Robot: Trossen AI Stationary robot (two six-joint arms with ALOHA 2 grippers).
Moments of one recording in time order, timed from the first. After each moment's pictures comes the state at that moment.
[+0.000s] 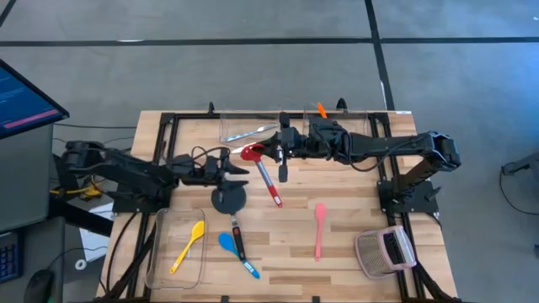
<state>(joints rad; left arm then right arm) 0.03 1.24 0.30 1.04 0.04 -0.09 -0.05 1.55 1.30 0.23 -0.03 -0.08</state>
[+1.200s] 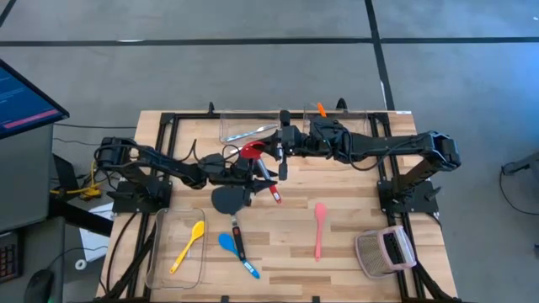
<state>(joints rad) 0.03 1.59 0.62 1.06 0.05 -0.22 -0.05 1.55 1.30 0.24 -0.03 -0.09</state>
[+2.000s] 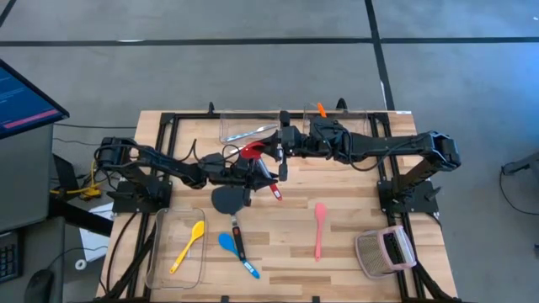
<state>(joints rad) 0.03 1.59 0.62 1.06 0.07 -0.23 -0.05 1.55 1.30 0.24 -0.03 -0.08</state>
